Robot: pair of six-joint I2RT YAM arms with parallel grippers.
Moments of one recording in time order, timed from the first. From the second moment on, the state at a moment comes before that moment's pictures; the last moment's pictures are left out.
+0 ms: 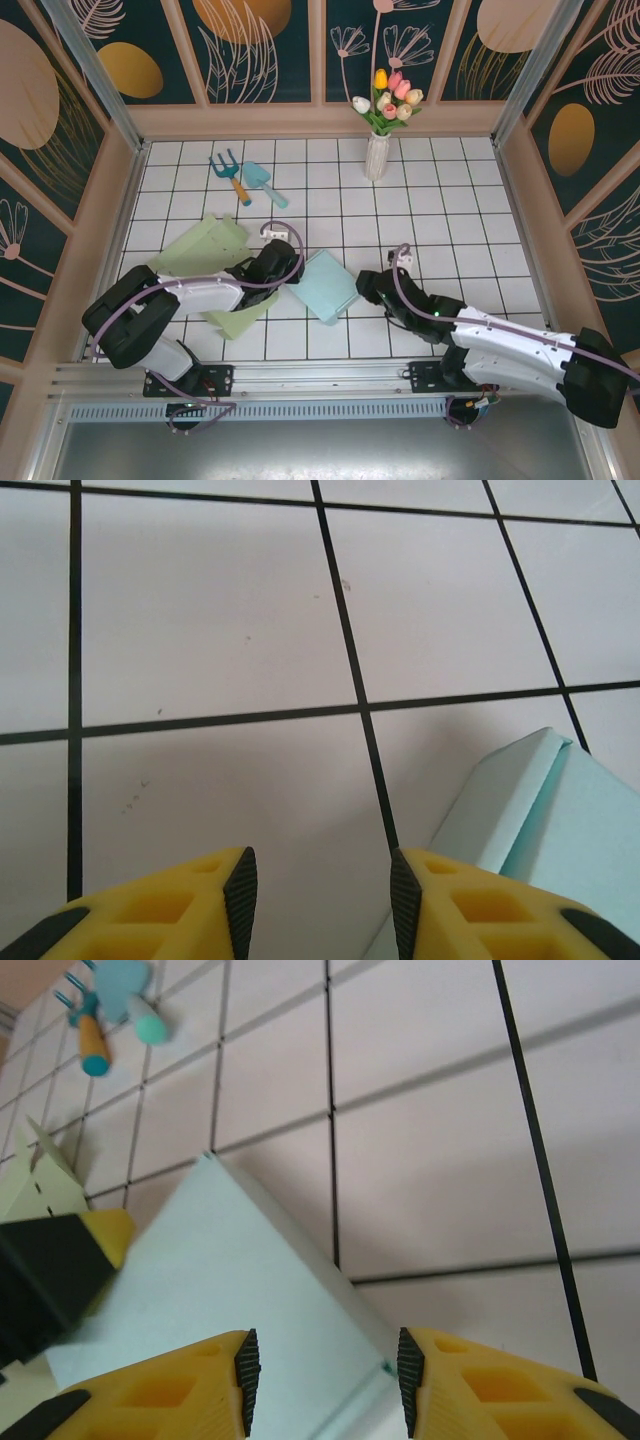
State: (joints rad) left arm -0.80 1.52 0.58 0.18 -0.26 -0.64; right arm 1.00 0.91 0.36 -0.15 0.37 1.05
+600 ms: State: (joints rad) left arm -0.88 1.49 0.50 0.26 -0.30 -0.70; right arm 1.05 1.21 0.40 -0.06 0.43 1.17
